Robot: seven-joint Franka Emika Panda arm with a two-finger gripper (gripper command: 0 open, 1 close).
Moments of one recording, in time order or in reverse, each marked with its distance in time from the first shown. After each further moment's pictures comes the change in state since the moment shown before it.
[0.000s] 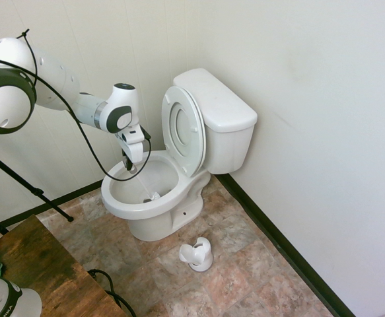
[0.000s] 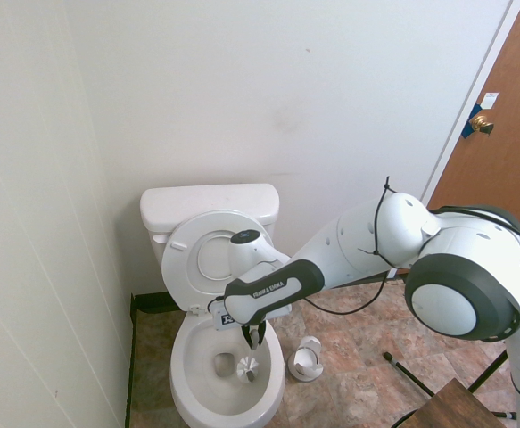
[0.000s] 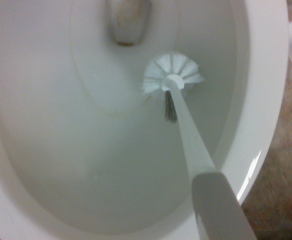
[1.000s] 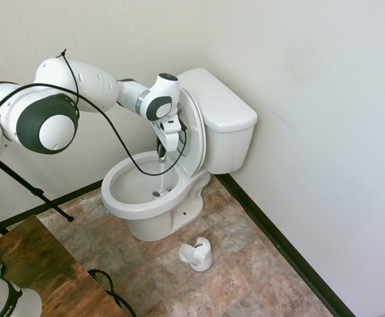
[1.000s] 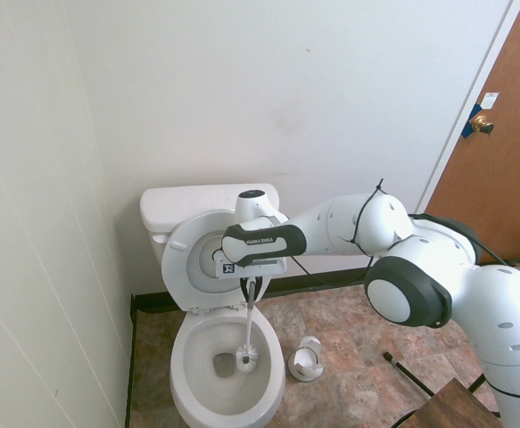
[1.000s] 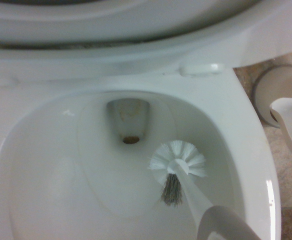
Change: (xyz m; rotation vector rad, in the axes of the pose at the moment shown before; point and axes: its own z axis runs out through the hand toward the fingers) arm 0.093 -0.087 -0.035 0.037 -0.024 0.101
